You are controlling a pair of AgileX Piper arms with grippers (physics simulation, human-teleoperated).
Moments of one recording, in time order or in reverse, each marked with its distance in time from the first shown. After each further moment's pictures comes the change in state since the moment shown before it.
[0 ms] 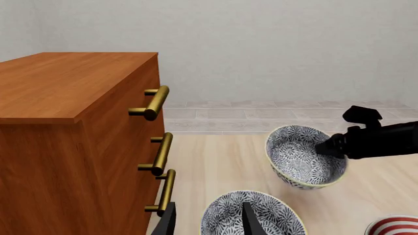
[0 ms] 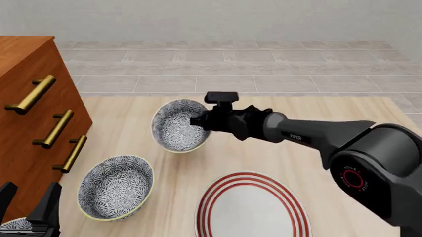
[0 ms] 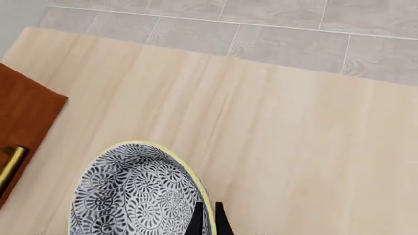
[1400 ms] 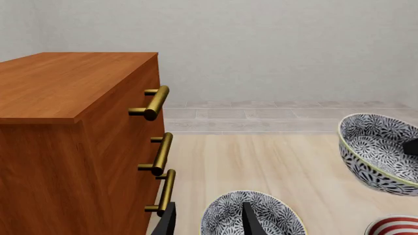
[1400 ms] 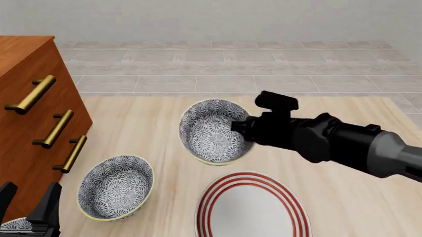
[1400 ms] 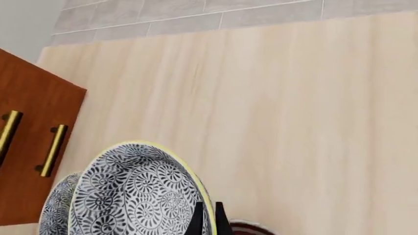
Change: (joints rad) left arm 0.000 0.000 0.000 0.000 0.000; right arm -0.044 -0.599 0.529 0.093 0.161
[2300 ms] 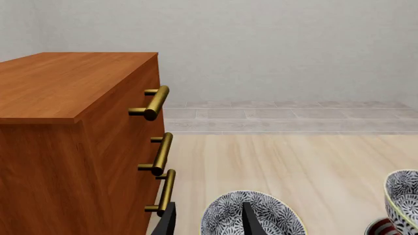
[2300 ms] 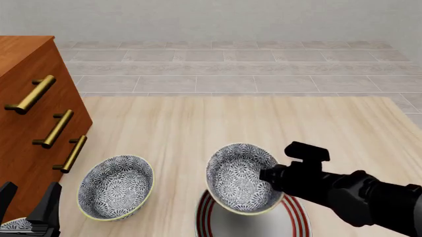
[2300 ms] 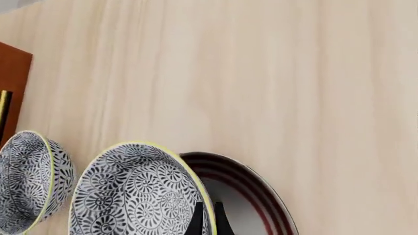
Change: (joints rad) left arm 0.000 0.000 0.000 0.000 0.000; right arm -0.040 -0.186 0.442 -0.138 0.066
